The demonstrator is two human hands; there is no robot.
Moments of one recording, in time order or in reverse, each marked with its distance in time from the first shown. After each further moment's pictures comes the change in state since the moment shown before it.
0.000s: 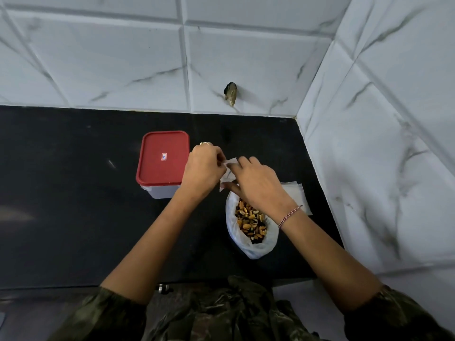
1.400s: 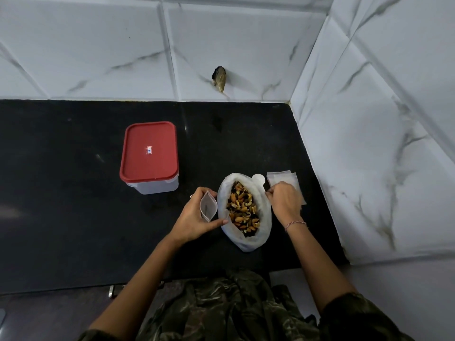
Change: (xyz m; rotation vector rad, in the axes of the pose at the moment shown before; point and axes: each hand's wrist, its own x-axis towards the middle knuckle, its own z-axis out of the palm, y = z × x) left_hand -0.079 -0.074 0.093 -0.581 -0.272 -0.030; right_hand -0.041 0.074 0.132 0.230 -0.118 0.729
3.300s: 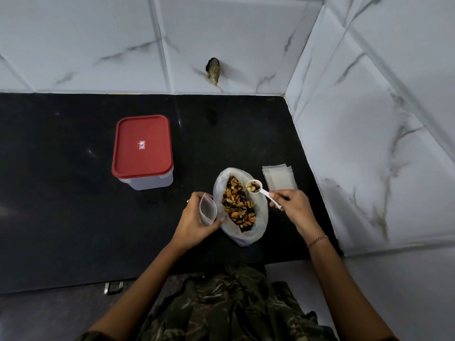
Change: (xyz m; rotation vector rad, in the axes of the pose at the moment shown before) left_hand -0.017 -0.012 0.022 0.038 0.083 -0.043; right_hand -0.047 0.023 -0.033 0.868 -0.171 0.149
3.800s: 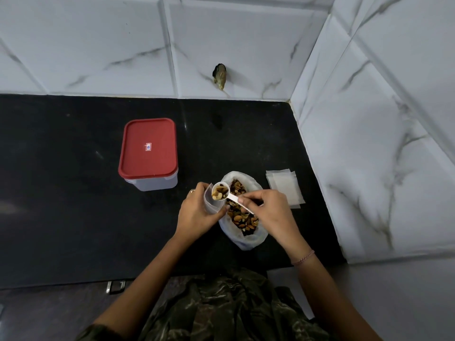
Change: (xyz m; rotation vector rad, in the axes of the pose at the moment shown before) left_hand 0.017 0.020 -0.005 0.191 0.167 0.056; right_hand -0.047 -0.068 0.029 -0.228 -0.152 -0.282
